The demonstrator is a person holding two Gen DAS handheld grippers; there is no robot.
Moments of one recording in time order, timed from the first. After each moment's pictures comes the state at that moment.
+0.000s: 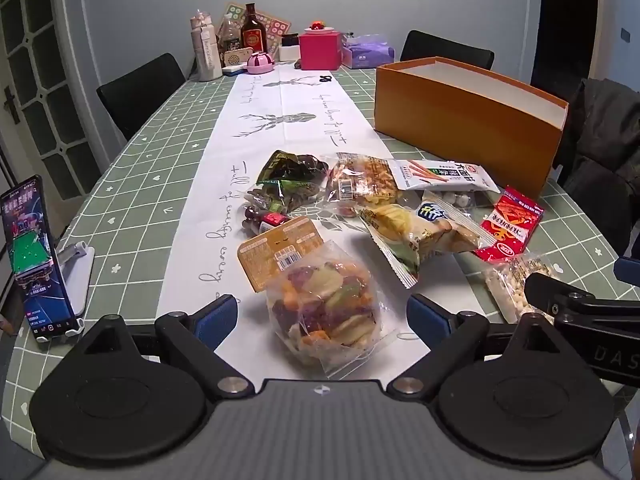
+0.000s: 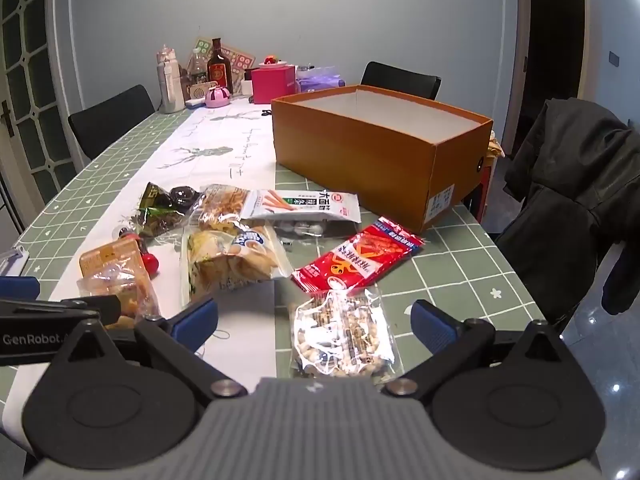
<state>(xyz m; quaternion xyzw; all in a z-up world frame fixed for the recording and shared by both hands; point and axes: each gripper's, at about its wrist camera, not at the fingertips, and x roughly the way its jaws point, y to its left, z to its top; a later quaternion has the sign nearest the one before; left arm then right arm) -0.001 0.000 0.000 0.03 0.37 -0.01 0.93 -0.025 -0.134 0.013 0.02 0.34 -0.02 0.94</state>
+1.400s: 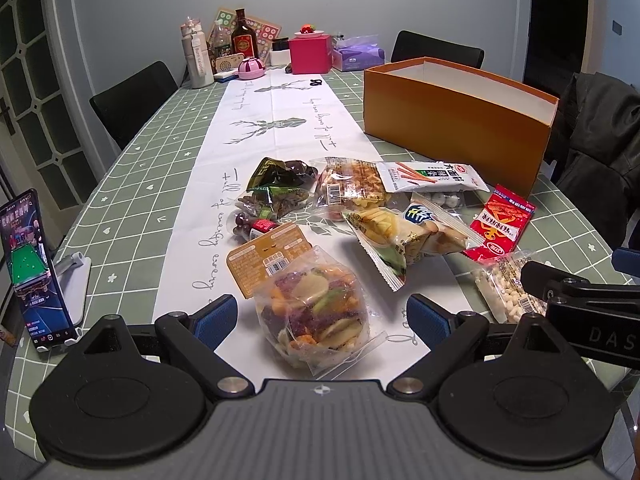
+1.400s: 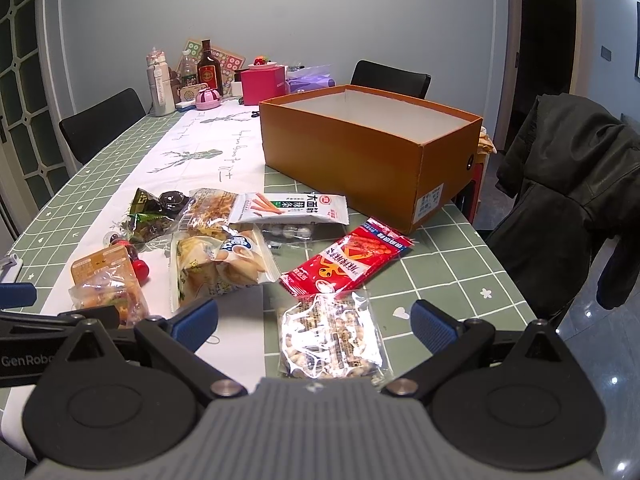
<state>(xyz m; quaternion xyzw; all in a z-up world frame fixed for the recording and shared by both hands) 0.000 -0.012 0.002 0.05 0.38 -0.02 0.92 -0.022 -0.142 0.015 0.03 0.34 -0.03 0.94</state>
